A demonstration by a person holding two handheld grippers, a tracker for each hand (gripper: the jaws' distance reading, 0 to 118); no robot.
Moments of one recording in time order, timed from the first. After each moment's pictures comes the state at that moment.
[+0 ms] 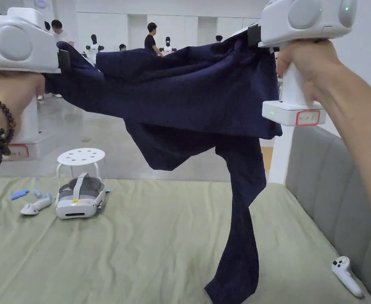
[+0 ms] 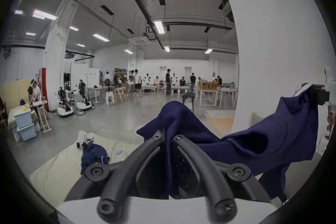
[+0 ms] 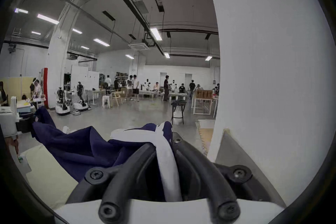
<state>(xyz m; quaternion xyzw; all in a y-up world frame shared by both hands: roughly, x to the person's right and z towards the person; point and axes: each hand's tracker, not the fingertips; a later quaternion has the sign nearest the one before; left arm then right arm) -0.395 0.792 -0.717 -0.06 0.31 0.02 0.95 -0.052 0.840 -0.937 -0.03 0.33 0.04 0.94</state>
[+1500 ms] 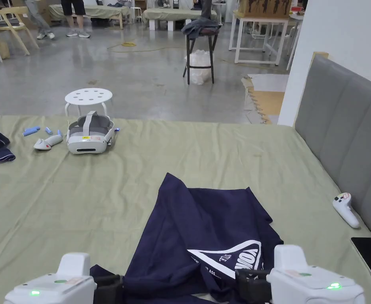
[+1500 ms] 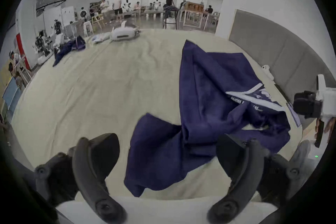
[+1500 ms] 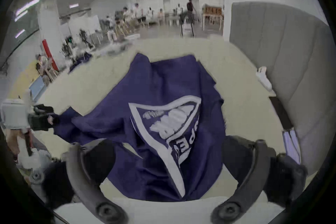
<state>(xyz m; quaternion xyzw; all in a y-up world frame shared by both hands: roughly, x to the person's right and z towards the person) -0.261 0.363 -0.551 -0.36 0.21 0.13 0.90 0.085 0.393 -0.766 -0.34 0.35 0.08 0.87</state>
